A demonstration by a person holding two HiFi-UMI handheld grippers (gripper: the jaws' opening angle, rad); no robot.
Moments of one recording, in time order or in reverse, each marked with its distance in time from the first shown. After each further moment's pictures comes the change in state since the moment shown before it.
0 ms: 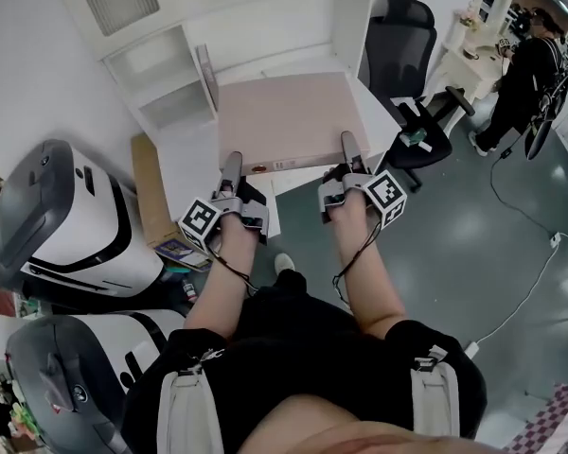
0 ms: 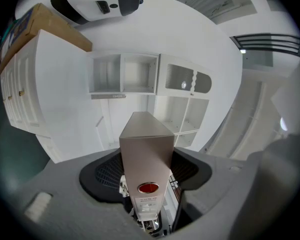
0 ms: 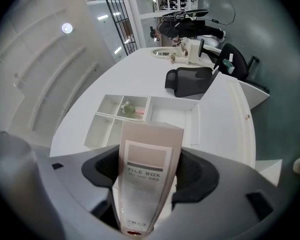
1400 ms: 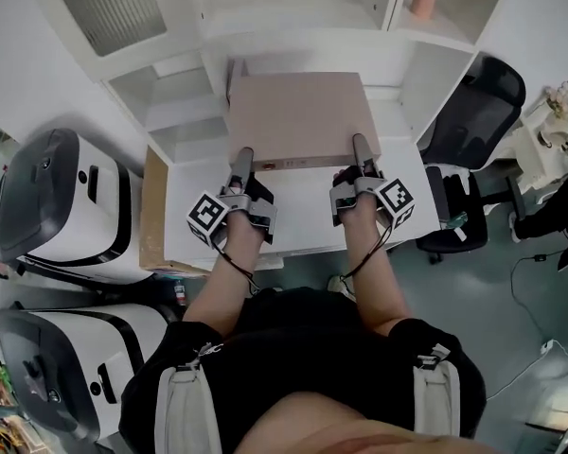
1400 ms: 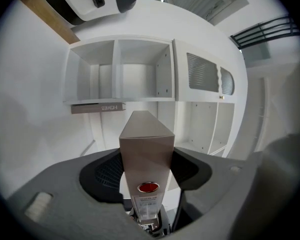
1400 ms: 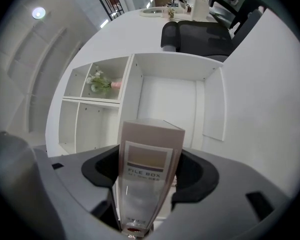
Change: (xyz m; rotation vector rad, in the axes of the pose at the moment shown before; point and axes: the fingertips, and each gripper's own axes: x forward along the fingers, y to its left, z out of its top) left arm 0.263 0.052 0.103 0.059 -0.244 0.068; right arm 0.354 -0.064 0.009 0.063 0.314 -0.008
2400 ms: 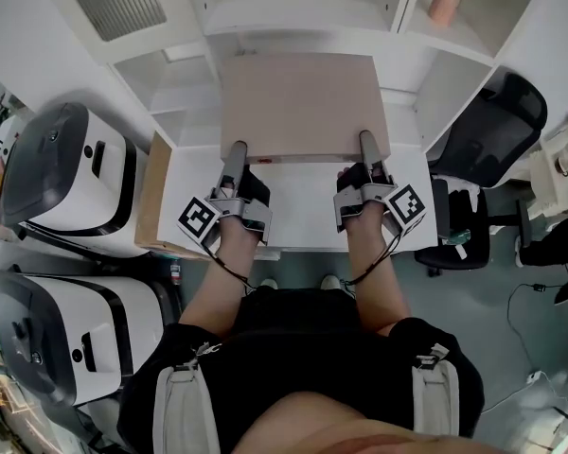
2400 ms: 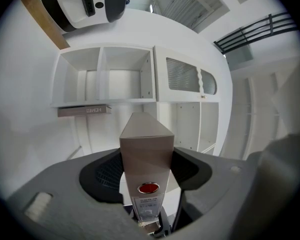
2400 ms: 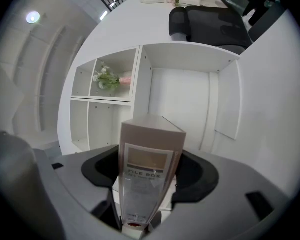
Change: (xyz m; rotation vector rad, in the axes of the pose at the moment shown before) left arm -0.003 -0.049 -0.020 0.052 -0.104 -0.124; right arm 0.006 0.038 0.022 -0.017 0.129 0.097
